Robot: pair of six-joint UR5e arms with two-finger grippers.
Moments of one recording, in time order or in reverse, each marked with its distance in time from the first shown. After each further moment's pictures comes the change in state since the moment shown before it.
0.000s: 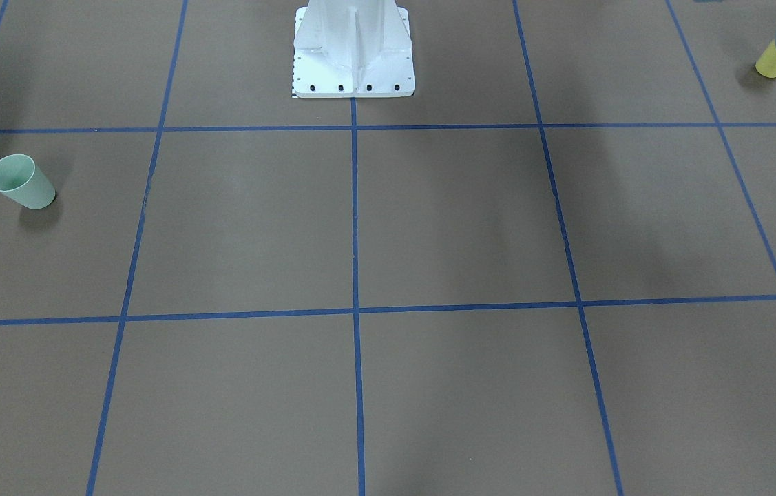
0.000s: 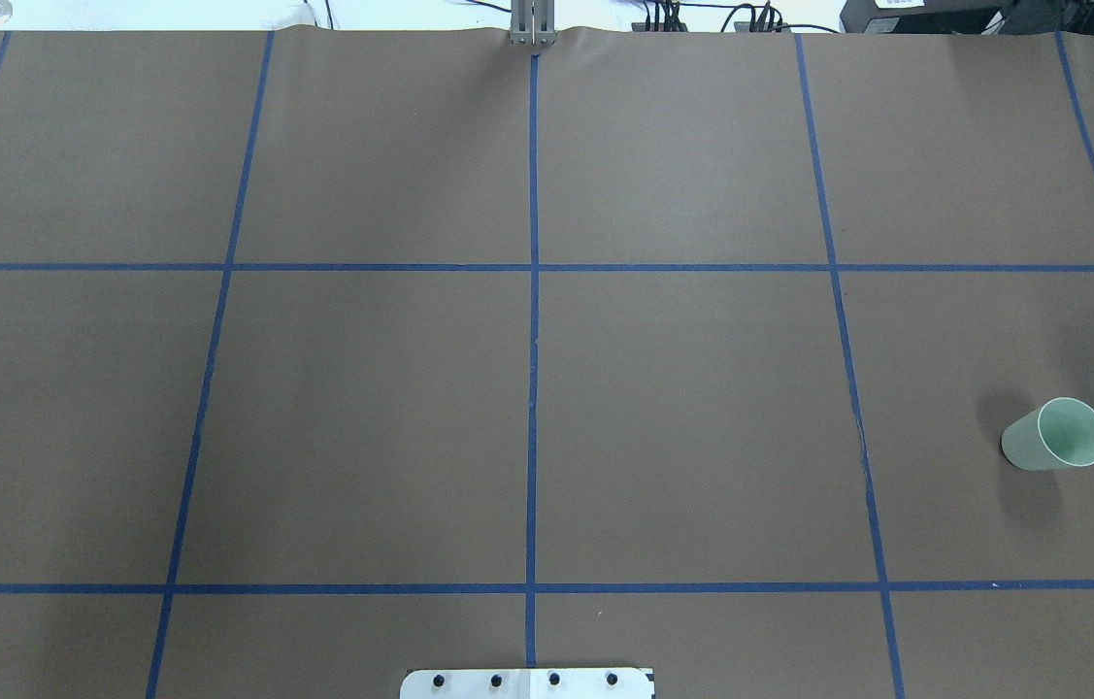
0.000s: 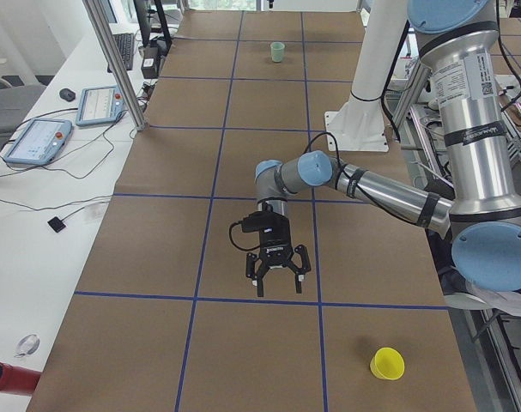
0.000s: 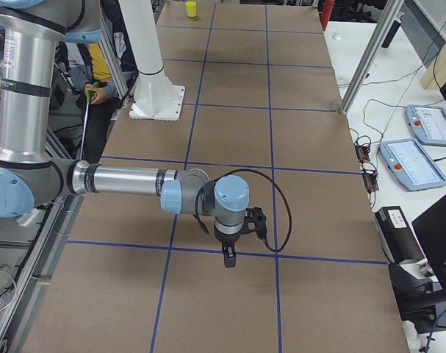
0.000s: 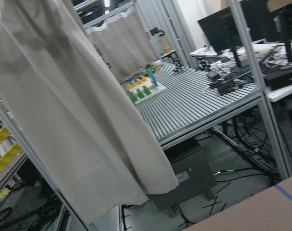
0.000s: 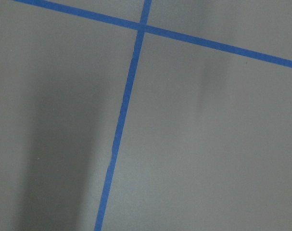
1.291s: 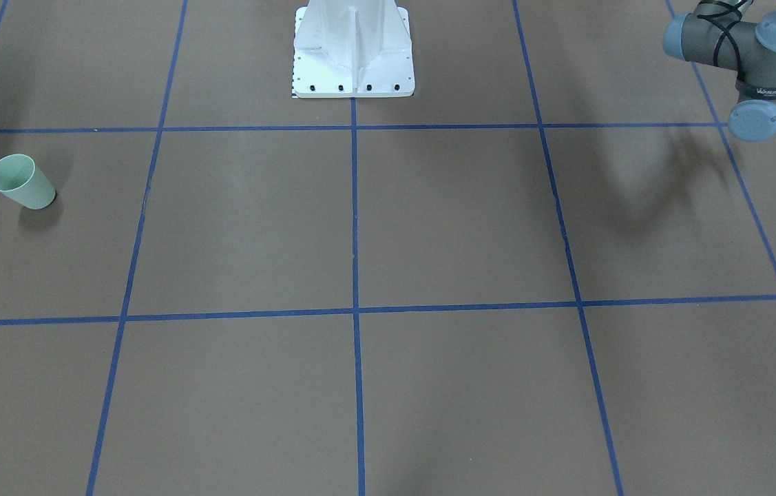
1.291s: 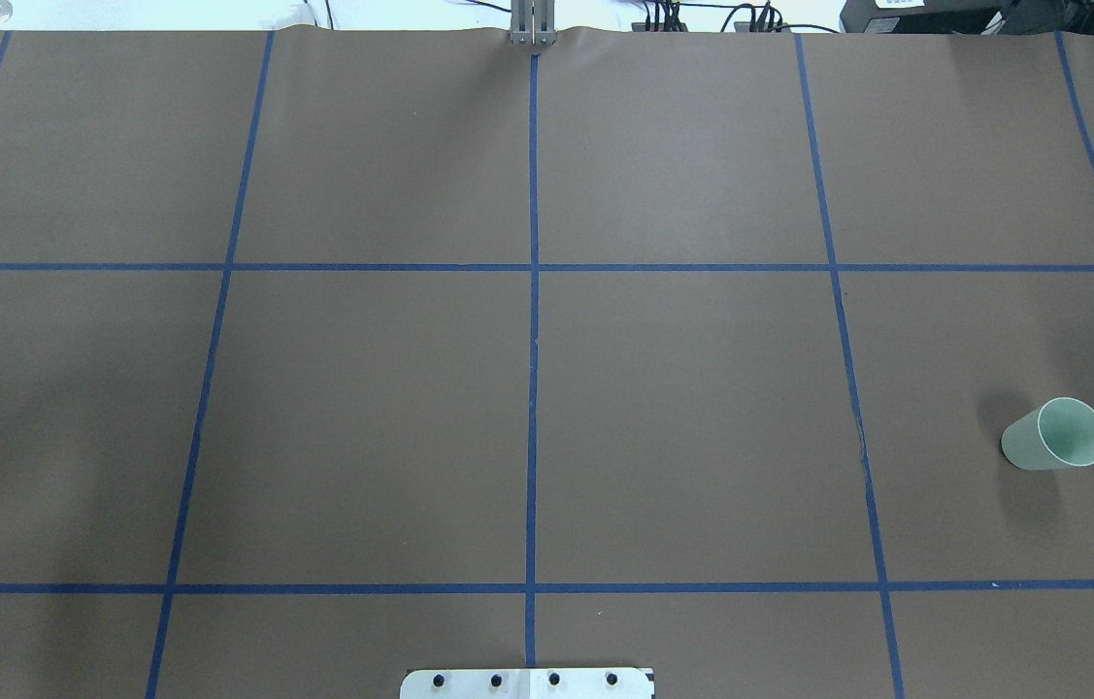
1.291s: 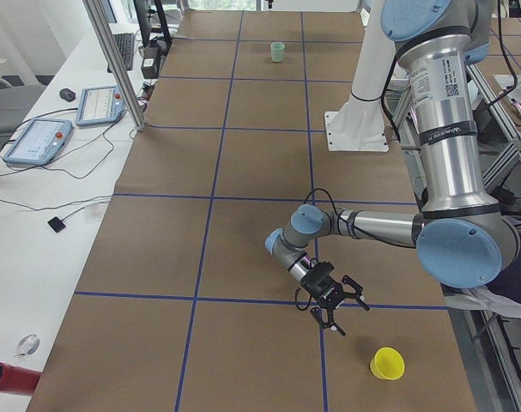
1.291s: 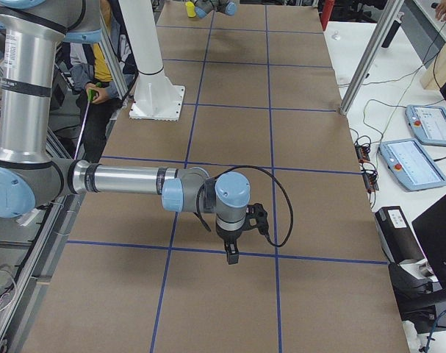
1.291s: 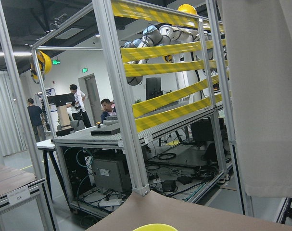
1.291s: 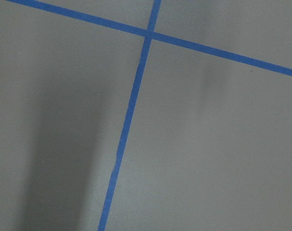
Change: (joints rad) left arm 0.242 -0.004 0.347 0.065 -0.608 -0.504; right arm -0.012 0.001 0.010 0.026 0.003 -0.003
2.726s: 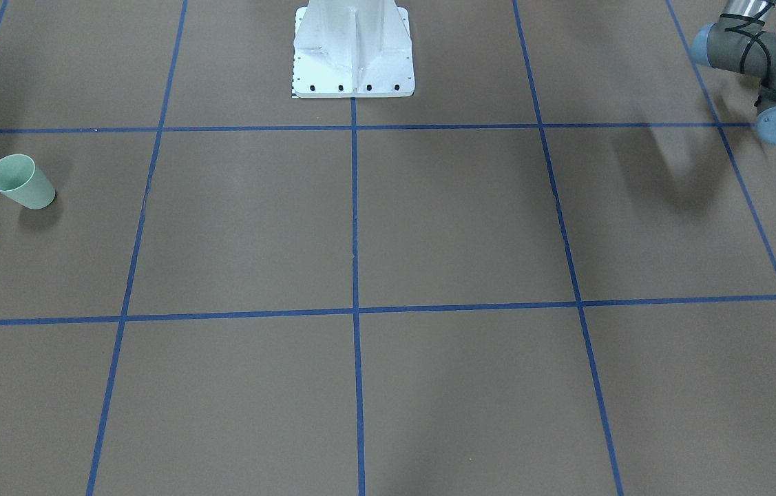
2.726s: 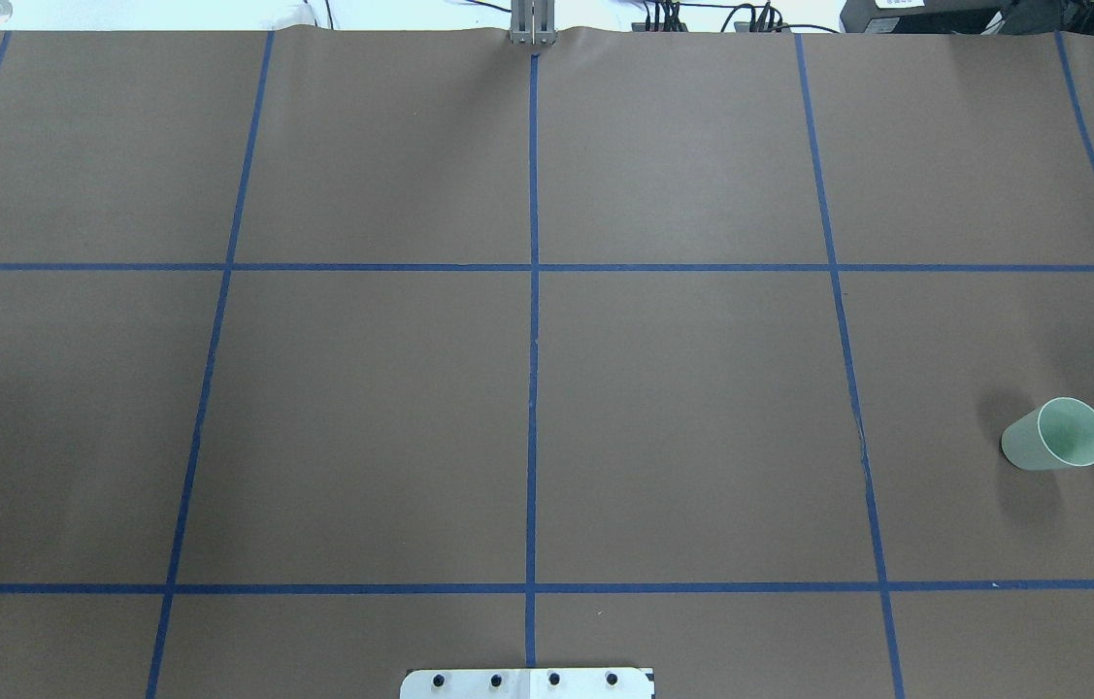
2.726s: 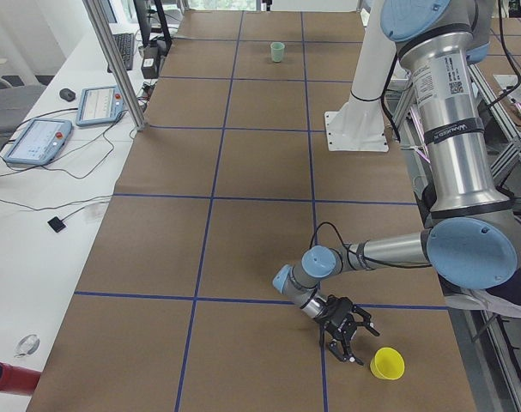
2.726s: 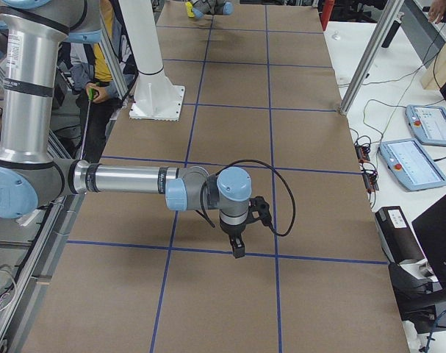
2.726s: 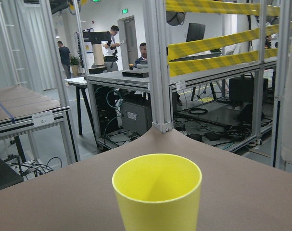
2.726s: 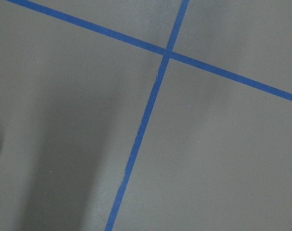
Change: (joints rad) left arm 0.002 0.046 0.252 -0.320 -0.243 -0.188; right arm -0.040 0.001 0.000 0.075 0.000 0.000
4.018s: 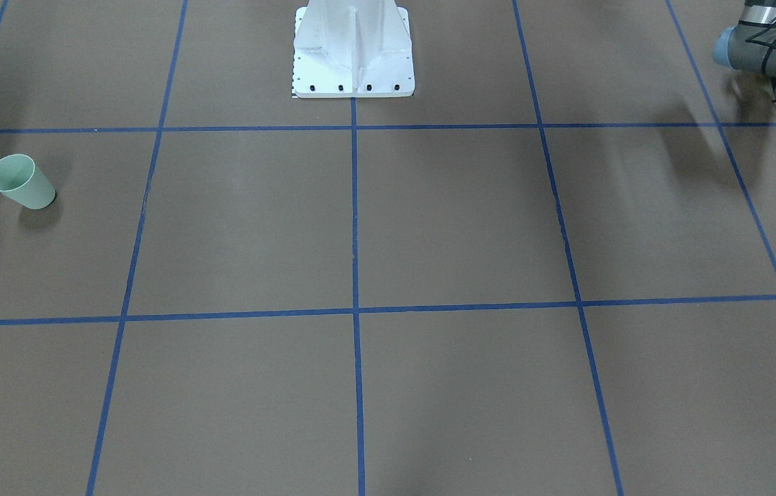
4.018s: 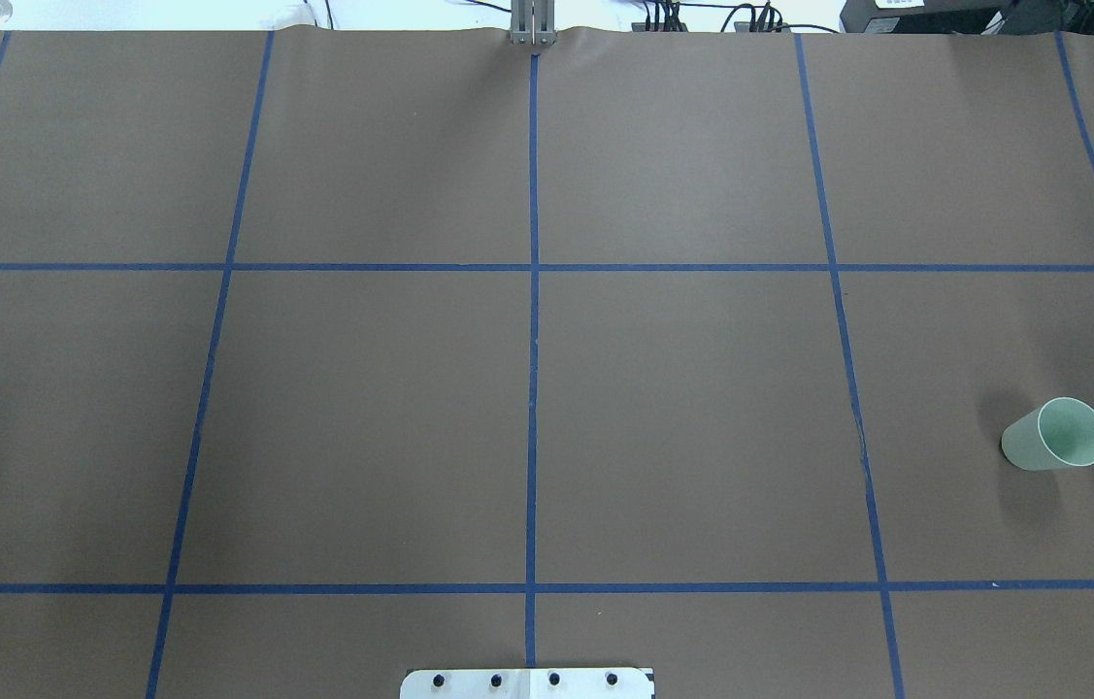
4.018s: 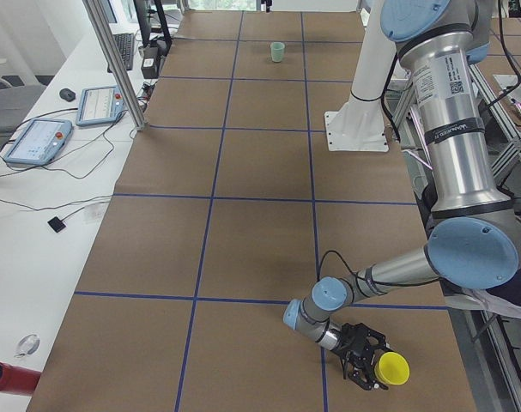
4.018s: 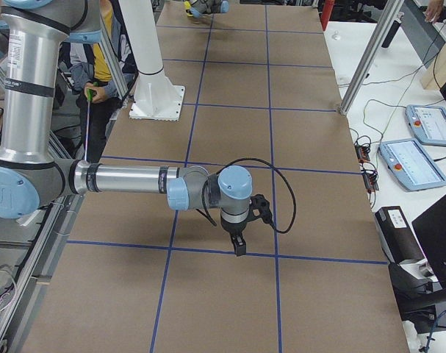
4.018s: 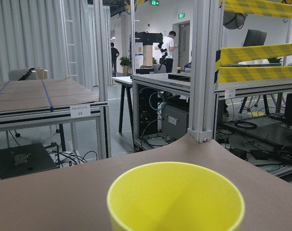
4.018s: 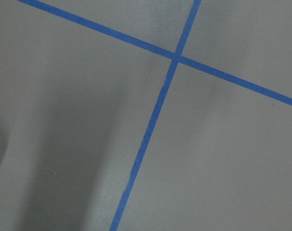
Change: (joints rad) left arm 0.001 0.004 0.212 -0.127 -0.106 -0.044; right arm -0.014 0.001 0.000 0.014 0.000 0.000
